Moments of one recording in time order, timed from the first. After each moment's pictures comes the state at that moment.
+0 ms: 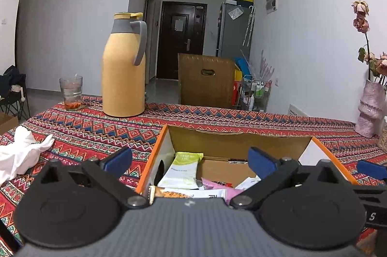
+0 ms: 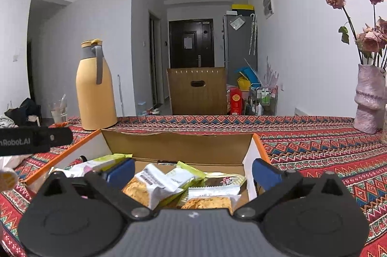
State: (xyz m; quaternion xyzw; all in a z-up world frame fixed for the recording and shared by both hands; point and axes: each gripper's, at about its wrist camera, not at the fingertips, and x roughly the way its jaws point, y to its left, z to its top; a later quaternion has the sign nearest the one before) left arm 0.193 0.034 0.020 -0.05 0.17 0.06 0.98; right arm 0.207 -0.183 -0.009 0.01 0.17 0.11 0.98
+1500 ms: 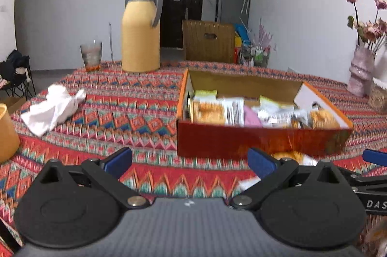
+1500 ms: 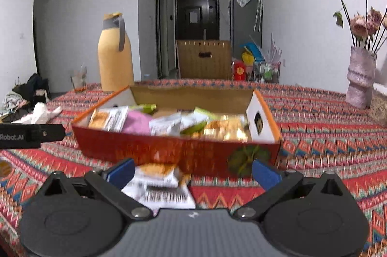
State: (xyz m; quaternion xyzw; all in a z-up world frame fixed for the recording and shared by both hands) left arm 0.078 0.059 -0.003 -0.04 0.26 0.05 0.96; right arm 0.090 -0.173 -0.022 -0.02 0.25 0.12 0.96
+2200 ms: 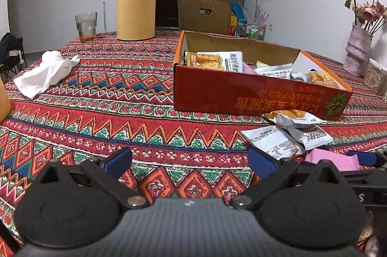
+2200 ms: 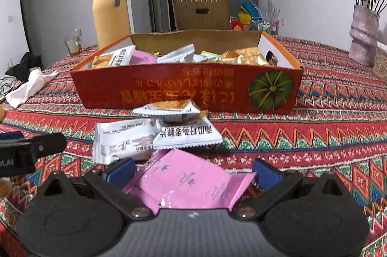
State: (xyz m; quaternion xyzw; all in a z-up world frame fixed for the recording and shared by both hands) left arm 0.068 0.060 -0.042 -0.05 0.31 0.03 0.95; right arm 0.086 -0.148 -0.064 -0.01 0.34 0.10 0.93
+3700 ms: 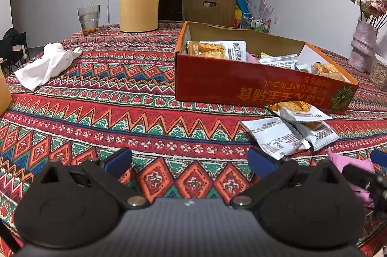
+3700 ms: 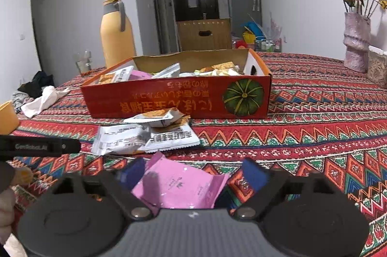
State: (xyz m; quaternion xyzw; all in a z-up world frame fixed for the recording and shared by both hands) left arm 0.067 0.056 -0.047 -0.05 0.32 0.04 0.94; right arm 0.046 -0.196 -0.060 0.01 0.28 0.14 0.95
